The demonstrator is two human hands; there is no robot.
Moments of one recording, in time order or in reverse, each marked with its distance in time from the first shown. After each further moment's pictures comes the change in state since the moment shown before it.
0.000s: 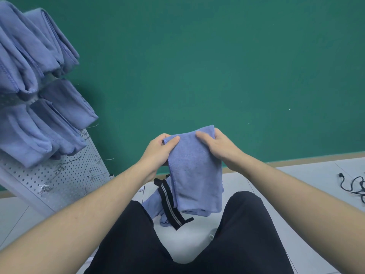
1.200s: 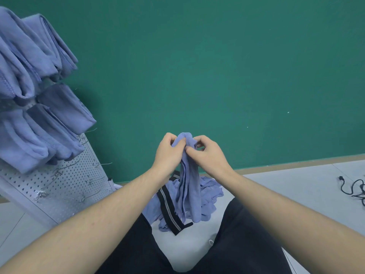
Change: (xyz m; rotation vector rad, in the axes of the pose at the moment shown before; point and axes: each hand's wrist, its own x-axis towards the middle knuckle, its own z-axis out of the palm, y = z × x) left_hand 0.004 0.008 0.036 0.005 0.142 0.092; right_hand -0.010 0.001 0.032 -0.072 0.188 -0.111
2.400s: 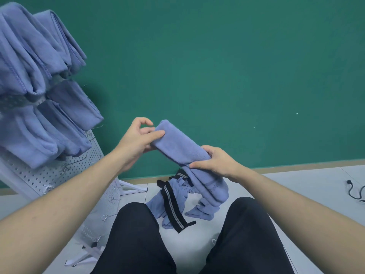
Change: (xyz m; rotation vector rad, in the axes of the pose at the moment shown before) left_hand 0.016 0.019 -0.100 -0.232 -0.198 0.034; right_hand 0.023 0.035 -0.011 -0.066 -0.384 0.053
